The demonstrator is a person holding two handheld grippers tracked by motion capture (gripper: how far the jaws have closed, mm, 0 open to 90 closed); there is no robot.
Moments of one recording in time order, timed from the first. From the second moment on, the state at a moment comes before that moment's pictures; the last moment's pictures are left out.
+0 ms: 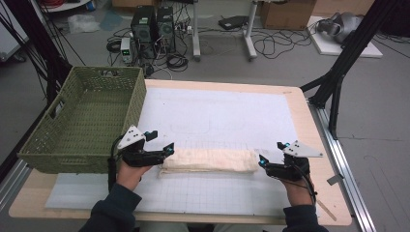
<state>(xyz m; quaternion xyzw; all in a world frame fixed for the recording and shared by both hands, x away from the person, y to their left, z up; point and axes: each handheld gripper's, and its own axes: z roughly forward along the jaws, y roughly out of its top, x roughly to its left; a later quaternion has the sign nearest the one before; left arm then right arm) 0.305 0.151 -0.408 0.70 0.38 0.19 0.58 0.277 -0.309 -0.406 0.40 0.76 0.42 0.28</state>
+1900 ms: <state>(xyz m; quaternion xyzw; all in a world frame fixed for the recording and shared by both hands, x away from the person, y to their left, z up) 0.304 0.155 -0.425 0.74 0.42 0.15 0.50 0.276 -0.311 -0.407 0.40 0.76 0.45 0.26</state>
